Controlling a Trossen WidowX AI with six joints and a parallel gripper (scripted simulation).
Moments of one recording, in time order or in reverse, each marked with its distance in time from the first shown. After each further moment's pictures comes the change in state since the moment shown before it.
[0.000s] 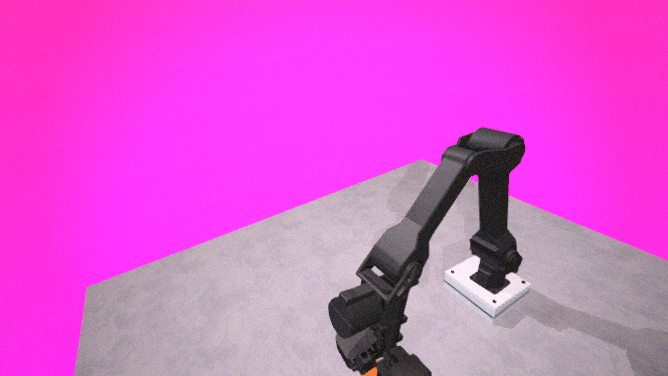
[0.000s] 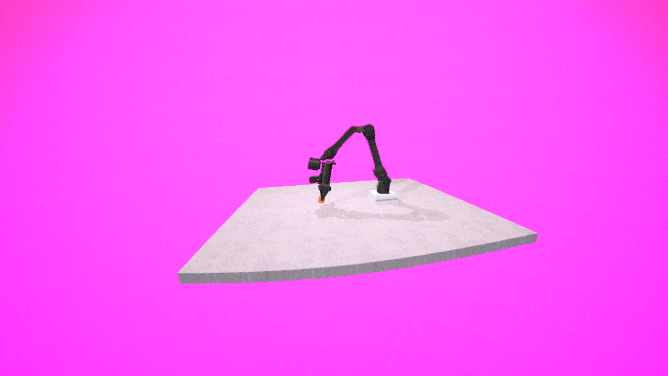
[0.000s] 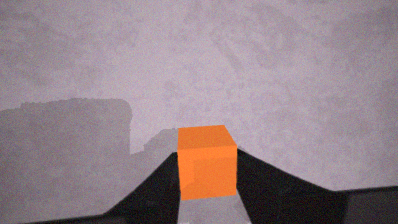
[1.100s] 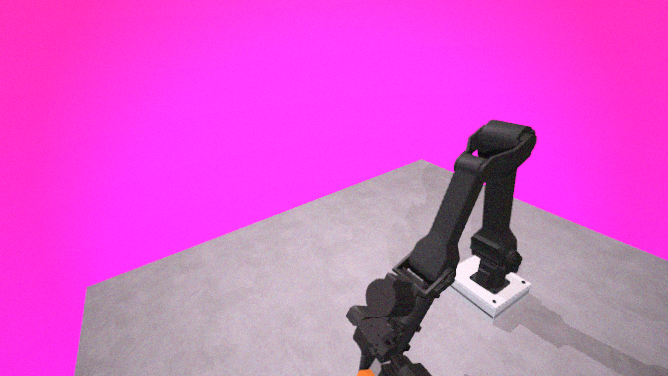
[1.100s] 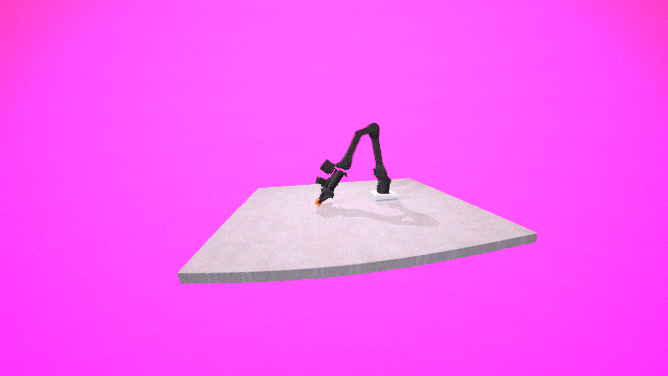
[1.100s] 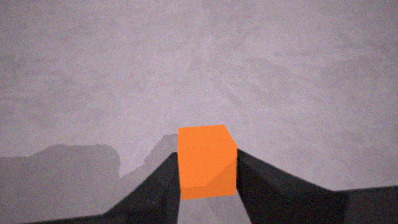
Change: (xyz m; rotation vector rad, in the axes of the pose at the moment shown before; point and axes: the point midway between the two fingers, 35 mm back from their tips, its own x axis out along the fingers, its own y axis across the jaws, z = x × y) arm 0.021 0.001 -0.001 0.004 -0.444 0.003
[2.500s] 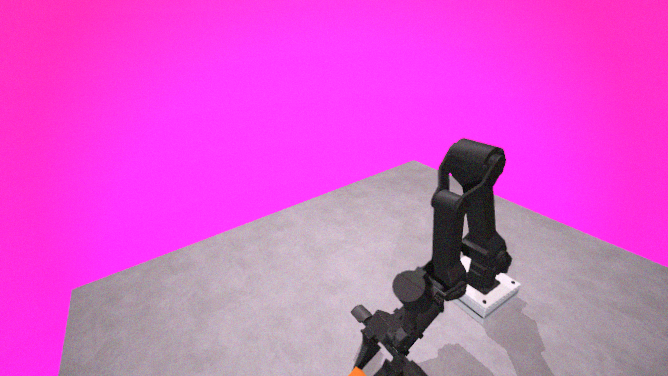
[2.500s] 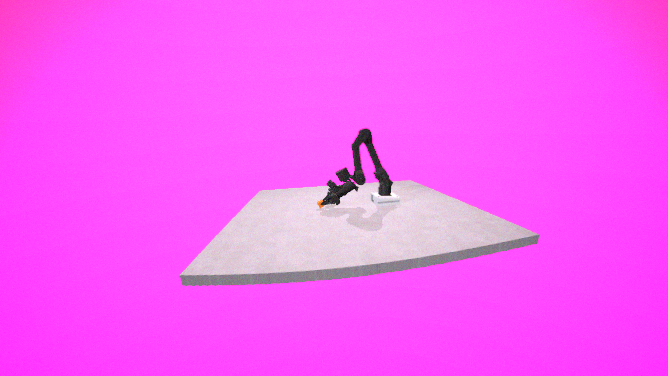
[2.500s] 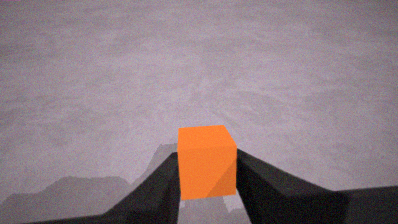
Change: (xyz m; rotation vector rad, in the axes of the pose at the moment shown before) arm -0.003 -0.001 -0.016 -0.001 -0.403 0.001
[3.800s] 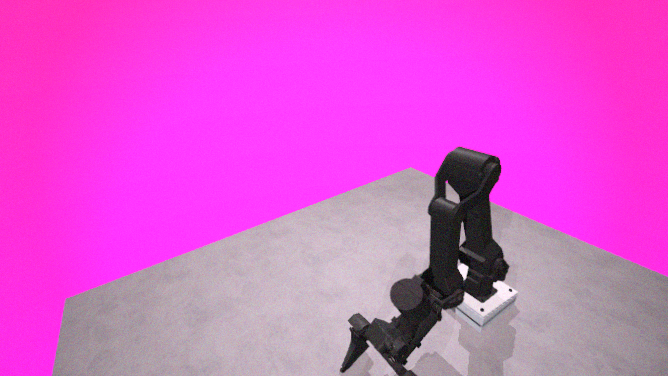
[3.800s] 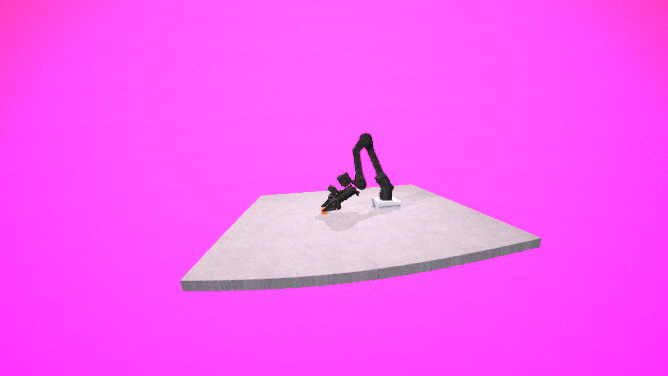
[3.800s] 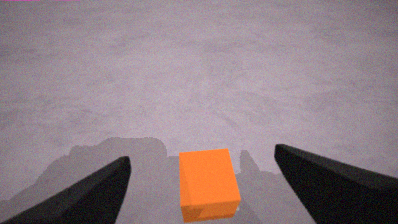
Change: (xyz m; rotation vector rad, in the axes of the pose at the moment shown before) arm 0.000 0.000 0.000 0.000 -0.001 0.000
